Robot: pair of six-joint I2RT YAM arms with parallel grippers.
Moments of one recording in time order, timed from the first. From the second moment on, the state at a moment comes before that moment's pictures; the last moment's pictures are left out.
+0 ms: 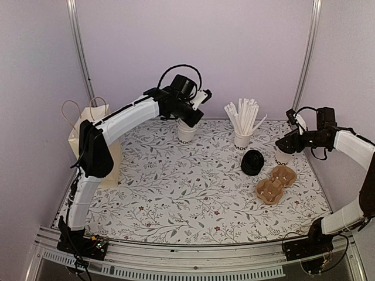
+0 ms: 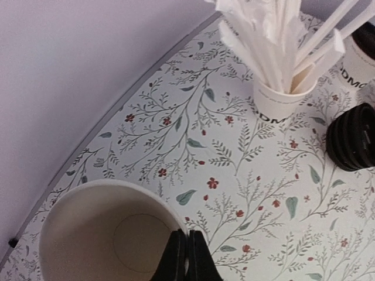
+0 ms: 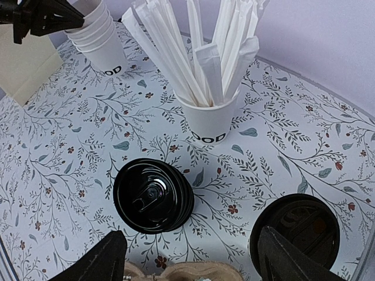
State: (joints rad) left arm -0.71 2.37 2.38 -0.73 -0.05 0.23; right arm -0.10 1.34 0.97 -0.40 -0.69 -0.44
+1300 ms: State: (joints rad) left arm -0.69 2.32 2.39 -0.72 -0.11 0.15; right arm -0.10 1.34 0.97 -0.41 -0.69 -0.46
